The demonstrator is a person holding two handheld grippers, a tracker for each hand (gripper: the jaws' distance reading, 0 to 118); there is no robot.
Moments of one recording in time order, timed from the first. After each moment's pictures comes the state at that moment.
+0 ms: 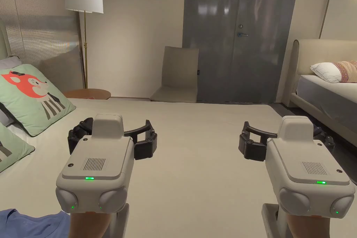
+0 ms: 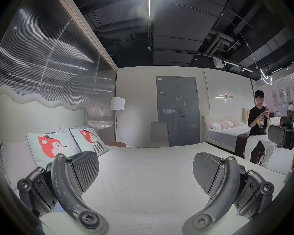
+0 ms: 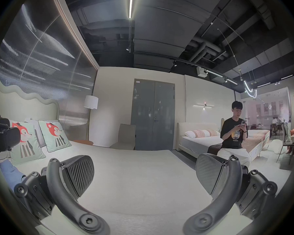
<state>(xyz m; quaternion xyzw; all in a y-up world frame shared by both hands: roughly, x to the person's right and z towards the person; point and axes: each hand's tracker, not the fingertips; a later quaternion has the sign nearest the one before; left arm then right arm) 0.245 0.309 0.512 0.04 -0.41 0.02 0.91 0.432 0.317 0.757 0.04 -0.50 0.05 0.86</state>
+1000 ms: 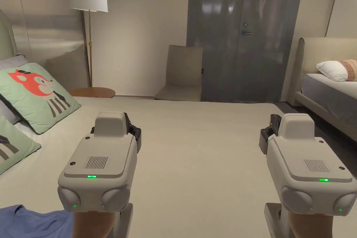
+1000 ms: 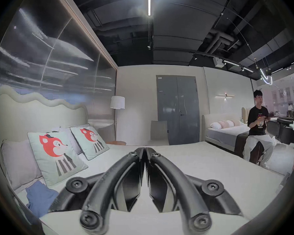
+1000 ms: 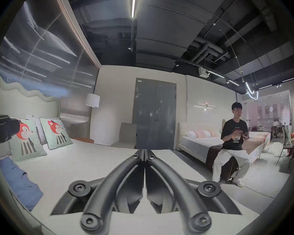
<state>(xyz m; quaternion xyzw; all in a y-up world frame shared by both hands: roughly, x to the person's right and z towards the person) 0.233 0.314 0.515 0.04 -0.40 0.02 0.91 0.425 0.319 0.750 0.03 -0.49 0.06 0.87</state>
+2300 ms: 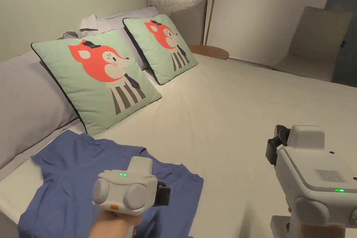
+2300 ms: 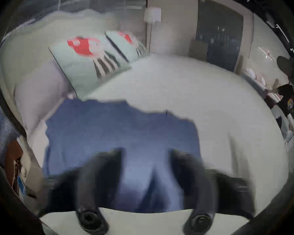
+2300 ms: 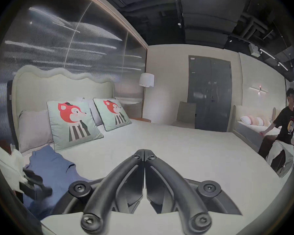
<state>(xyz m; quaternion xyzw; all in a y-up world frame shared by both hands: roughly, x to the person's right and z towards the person) 0.108 0.140 0.338 -0.41 -0.27 -0.09 0.87 0.353 0.237 0.513 -0.07 -0.27 0.01 0.96</state>
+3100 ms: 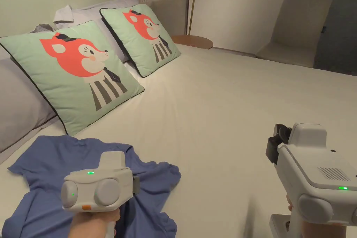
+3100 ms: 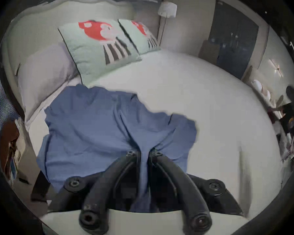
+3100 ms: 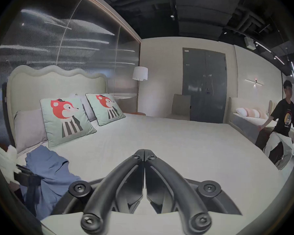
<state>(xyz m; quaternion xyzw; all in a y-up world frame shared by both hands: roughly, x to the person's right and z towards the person) 0.100 0.175 0.345 -0.38 -0.24 -0.02 0.89 0.383 0.230 0.543 -0.08 -0.30 -0.01 0.95</state>
